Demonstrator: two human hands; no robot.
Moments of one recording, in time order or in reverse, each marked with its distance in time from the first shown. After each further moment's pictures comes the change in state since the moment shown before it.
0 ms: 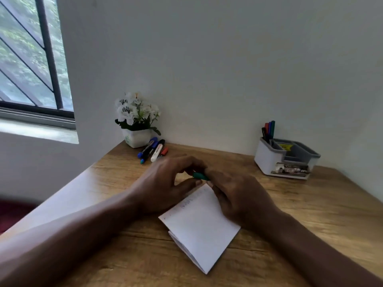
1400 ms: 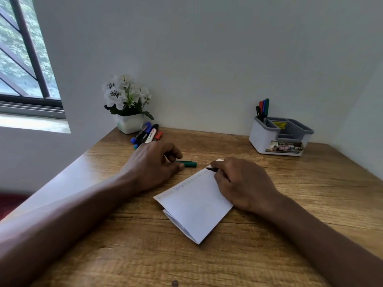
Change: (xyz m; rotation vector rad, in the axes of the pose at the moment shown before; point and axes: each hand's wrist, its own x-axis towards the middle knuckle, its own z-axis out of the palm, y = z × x) left_hand 0.003 -0.024 0.003 0.196 -0.080 -0.369; right_hand -0.009 -0.008 -0.008 0.018 -0.295 0.506
